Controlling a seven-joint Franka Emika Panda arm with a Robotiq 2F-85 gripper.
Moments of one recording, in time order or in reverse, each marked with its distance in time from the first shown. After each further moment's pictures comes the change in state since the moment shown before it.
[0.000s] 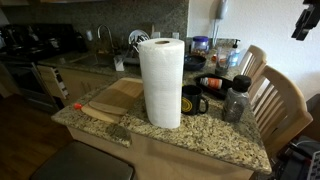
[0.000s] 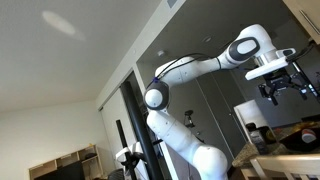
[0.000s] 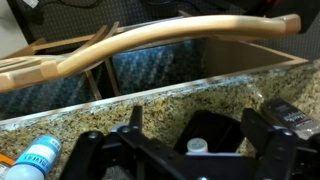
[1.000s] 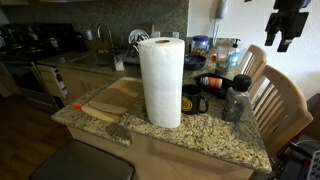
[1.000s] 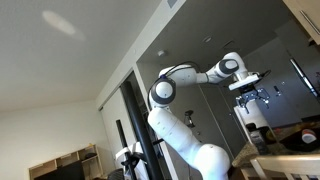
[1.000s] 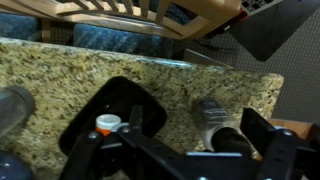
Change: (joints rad) arm 0.141 0.020 0.315 -0.033 0.063 -0.041 0.068
